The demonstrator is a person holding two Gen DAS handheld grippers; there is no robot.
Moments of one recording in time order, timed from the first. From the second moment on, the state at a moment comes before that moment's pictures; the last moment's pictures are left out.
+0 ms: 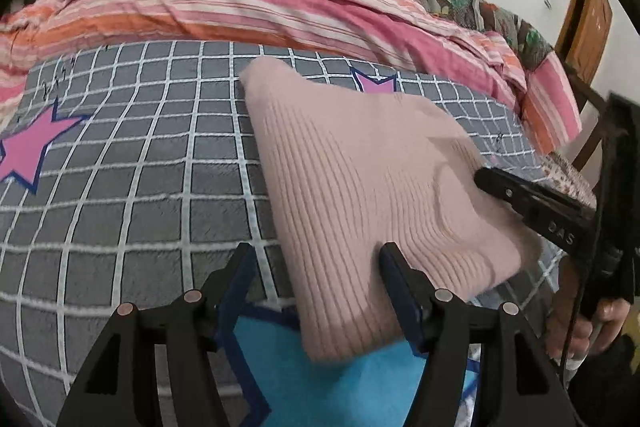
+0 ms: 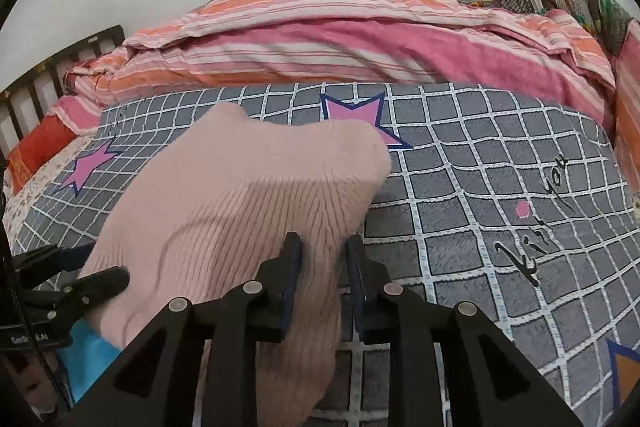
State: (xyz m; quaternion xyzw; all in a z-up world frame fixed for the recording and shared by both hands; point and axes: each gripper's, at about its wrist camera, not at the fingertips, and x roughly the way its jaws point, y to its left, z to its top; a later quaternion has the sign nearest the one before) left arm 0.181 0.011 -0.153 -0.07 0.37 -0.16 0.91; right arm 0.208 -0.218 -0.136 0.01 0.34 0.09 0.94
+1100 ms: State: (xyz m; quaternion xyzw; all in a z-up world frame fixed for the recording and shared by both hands) left arm 0.061 -0.020 -0.024 -0.02 0.36 -0.03 0.93; right arm 0.062 -0.240 -0.023 0.02 0.34 0.02 0.94
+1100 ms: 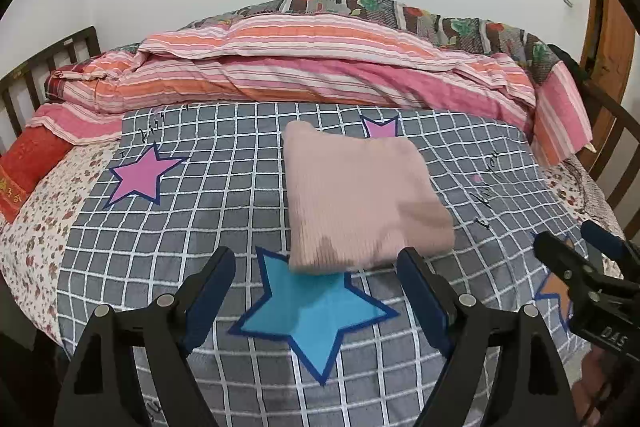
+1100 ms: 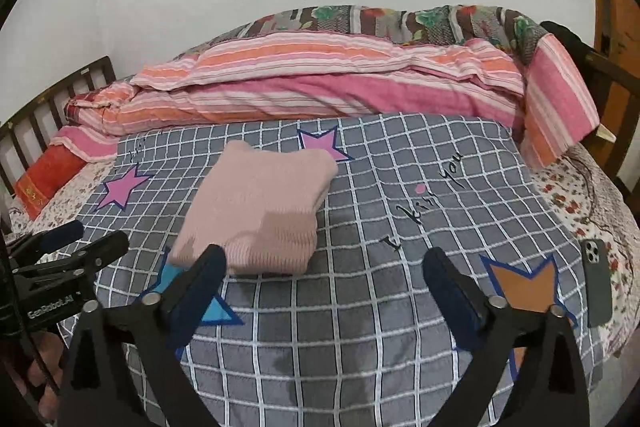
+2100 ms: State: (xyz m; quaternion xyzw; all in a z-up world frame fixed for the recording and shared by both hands) left arm 0.030 -0.020 -0.013 -0.01 0.35 -0.02 0.94; right arm 0.033 -0.245 -0.015 0.02 0.34 0.00 0.94
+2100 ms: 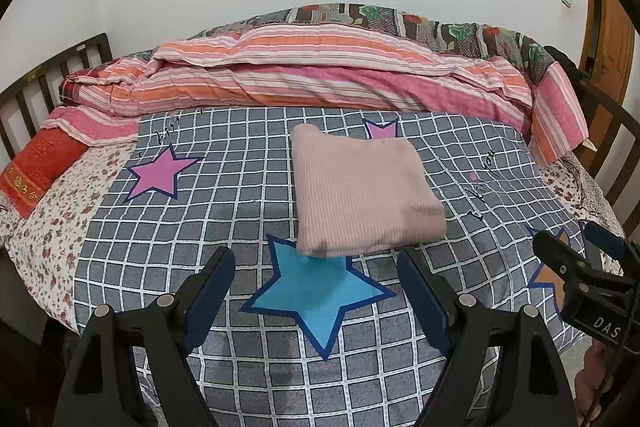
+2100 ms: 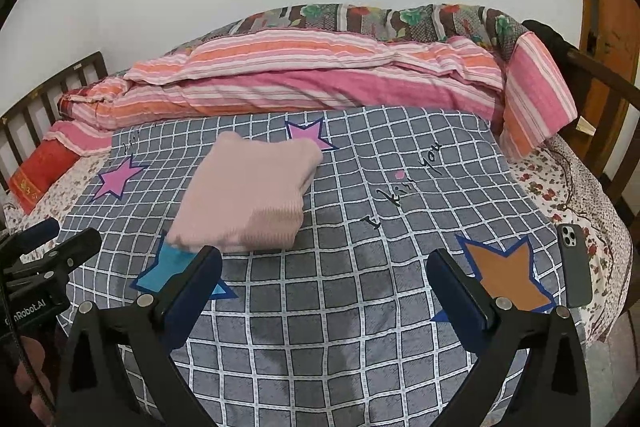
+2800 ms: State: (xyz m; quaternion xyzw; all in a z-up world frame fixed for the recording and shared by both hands) left arm 0.031 -0.015 -0.009 -0.01 0.34 -0.02 0.94; right arm 0.034 -0.248 -0.015 0.02 0.34 0.00 0.94
